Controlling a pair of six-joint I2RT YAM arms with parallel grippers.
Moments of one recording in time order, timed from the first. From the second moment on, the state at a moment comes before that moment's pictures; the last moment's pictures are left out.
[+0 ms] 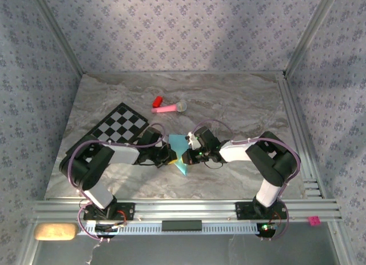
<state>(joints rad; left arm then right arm) -0.64 1.64 0.57 0.17 0.56 -1.05 0.74 1.72 0.70 0.13 -0.49 0.54</state>
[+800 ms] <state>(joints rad) -0.64 1.65 0.58 0.18 0.55 -1.01 0.75 1.47 0.68 0.00 -0.40 0.62</state>
